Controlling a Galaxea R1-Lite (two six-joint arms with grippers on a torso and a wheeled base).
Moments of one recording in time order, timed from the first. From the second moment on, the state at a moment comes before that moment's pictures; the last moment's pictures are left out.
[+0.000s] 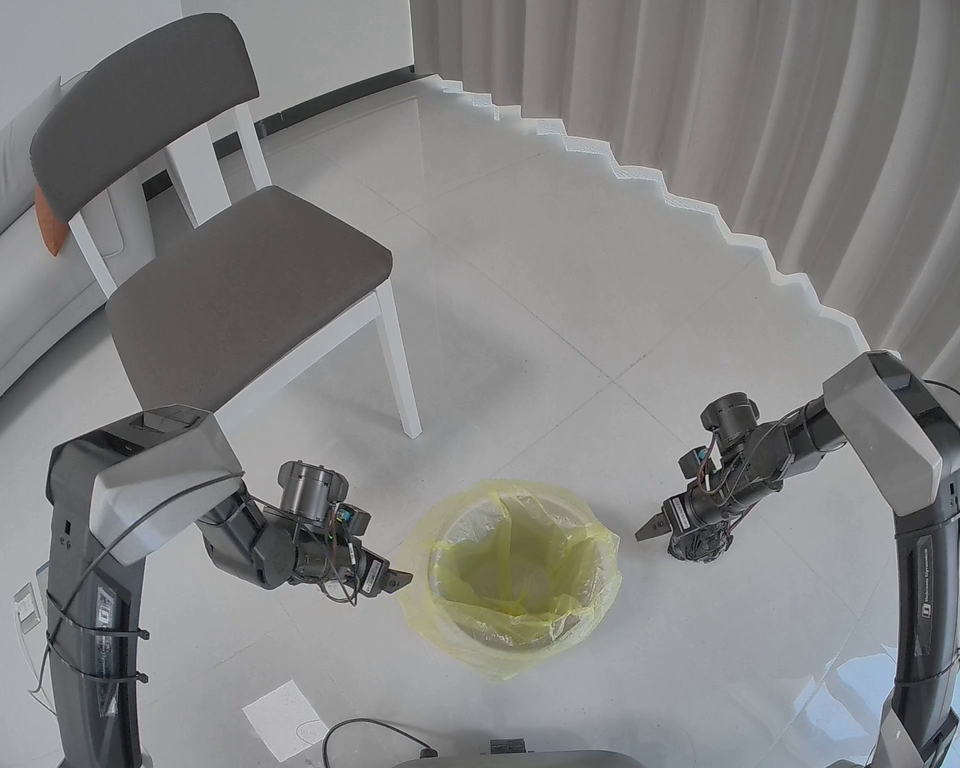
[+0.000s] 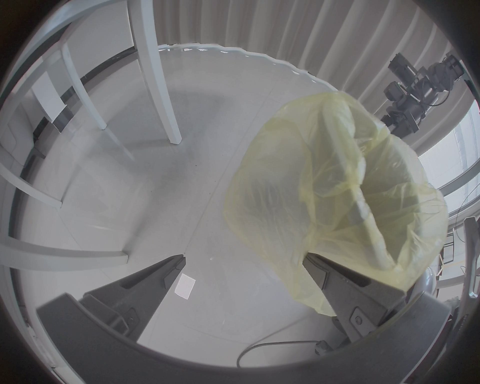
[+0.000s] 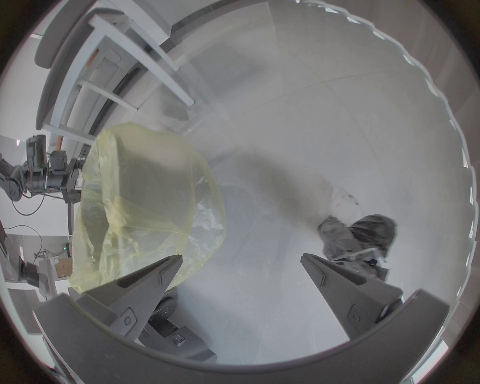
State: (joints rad) left arm -0.28 2.42 -1.06 -0.49 -0.18 0.23; right arm 0.14 2.47 -1.49 0.11 0.26 -0.15
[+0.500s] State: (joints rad) left arm -0.23 2.29 -0.90 -0.69 -0.18 0.19; right arm 0.04 2.44 -1.47 0.01 0.17 -0.27
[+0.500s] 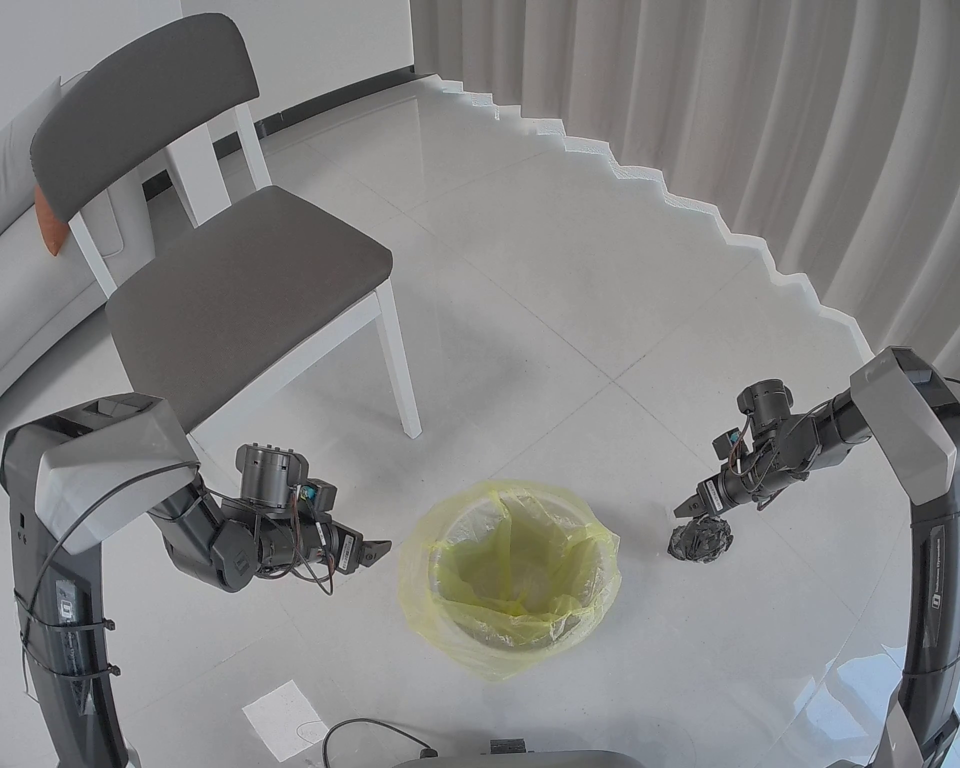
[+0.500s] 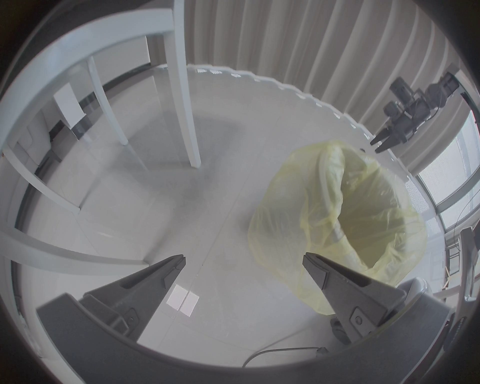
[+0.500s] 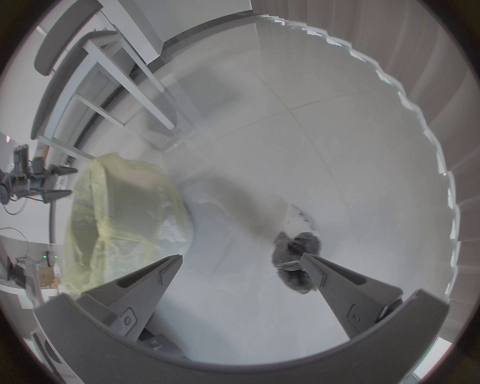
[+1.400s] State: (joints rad) left arm -0.23 2.18 -0.78 -0.86 -0.18 0.13; right arm 0.00 2.66 -1.72 0.20 0.14 -0.34
